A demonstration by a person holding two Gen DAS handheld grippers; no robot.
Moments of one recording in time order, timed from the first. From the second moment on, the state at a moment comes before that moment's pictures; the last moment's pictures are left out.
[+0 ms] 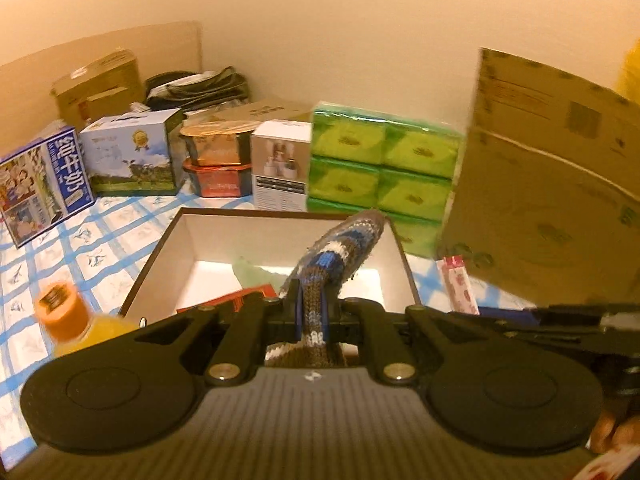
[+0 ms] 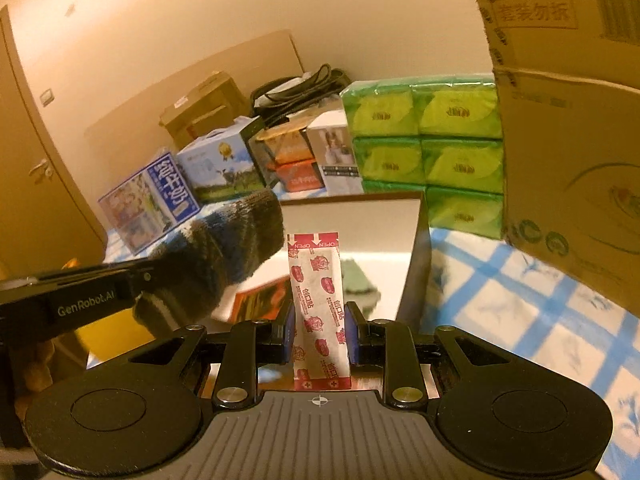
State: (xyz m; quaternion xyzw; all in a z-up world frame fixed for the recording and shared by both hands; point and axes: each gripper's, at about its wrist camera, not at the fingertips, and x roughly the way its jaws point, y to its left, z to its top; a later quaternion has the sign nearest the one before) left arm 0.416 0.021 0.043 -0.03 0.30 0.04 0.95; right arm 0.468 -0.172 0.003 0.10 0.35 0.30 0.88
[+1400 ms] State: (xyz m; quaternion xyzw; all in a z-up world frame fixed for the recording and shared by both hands) left arm 0.522 0.042 -0.042 -0.09 0.36 0.14 0.92; right arm 0.558 -0.151 -0.055 0.12 0.38 0.26 0.88
